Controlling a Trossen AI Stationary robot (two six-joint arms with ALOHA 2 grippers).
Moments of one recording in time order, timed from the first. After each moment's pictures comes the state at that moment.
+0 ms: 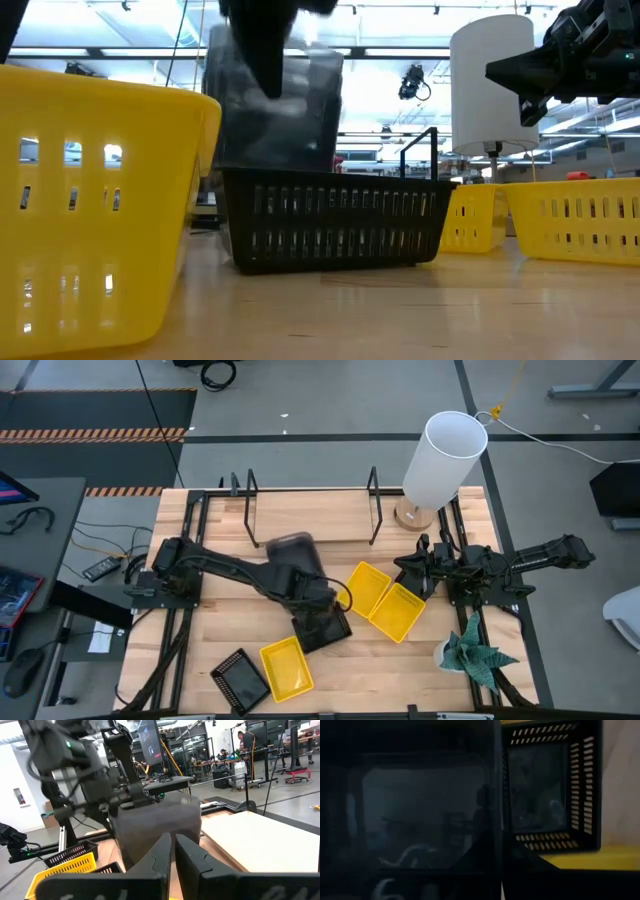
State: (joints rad) left arm -0.24 1.93 1.79 -1.23 -0.19 -0.49; right arm 0.12 0.33 0.01 0.44 0.24 0.18
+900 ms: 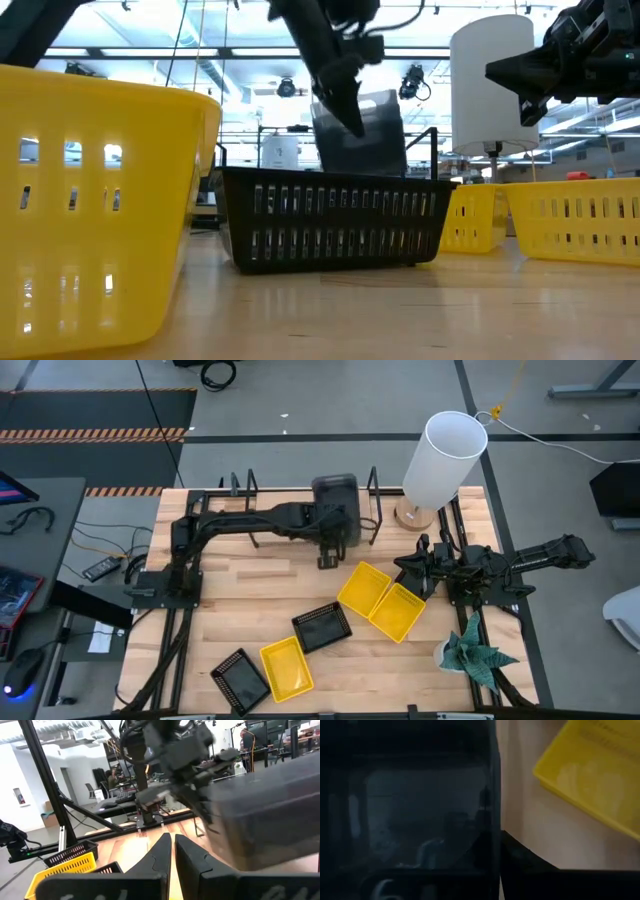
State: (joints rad) left arm 0.17 2.01 1.82 -0.80 -0.17 0.23; right arm 0.12 0.33 0.01 0.44 0.24 0.18
